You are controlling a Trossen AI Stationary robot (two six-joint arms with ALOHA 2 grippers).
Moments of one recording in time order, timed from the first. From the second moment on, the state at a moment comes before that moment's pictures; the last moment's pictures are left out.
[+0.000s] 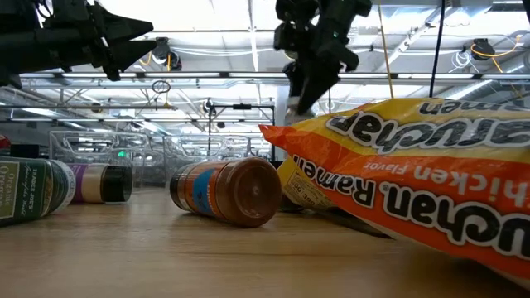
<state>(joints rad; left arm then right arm) 0.10 0.57 0.02 0.92 -0.16 0.02 -0.19 1.73 1.51 -0.84 -0.02 -0.49</state>
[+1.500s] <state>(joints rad) 0.10 0.57 0.02 0.92 -0.16 0.02 -0.70 1.72 1.93 -1.19 0.02 -0.49</state>
